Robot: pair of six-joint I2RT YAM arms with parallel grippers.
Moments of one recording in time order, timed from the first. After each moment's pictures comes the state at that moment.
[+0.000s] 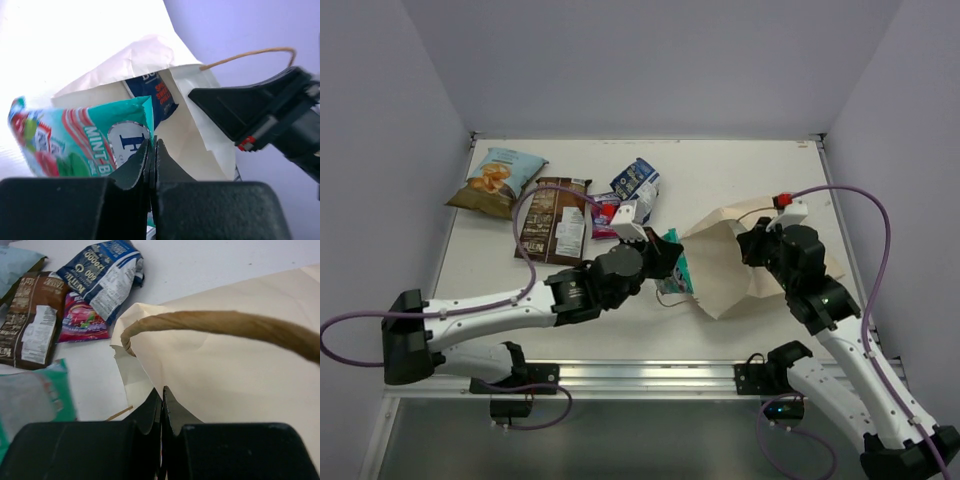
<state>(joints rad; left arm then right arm) -1.20 1.31 0.95 0.11 -0.55 -0.88 0.40 0.69 0.74 -0.42 0.08 0.38</state>
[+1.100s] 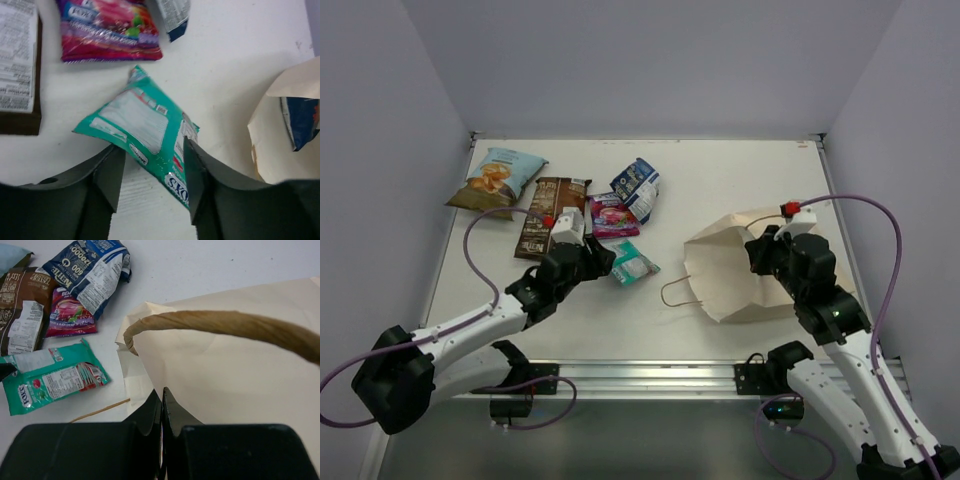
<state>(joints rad) -0.72 1.07 0.48 0.19 -0.25 -0.71 0.37 0.61 0.74 -0.52 0.11 0.35</state>
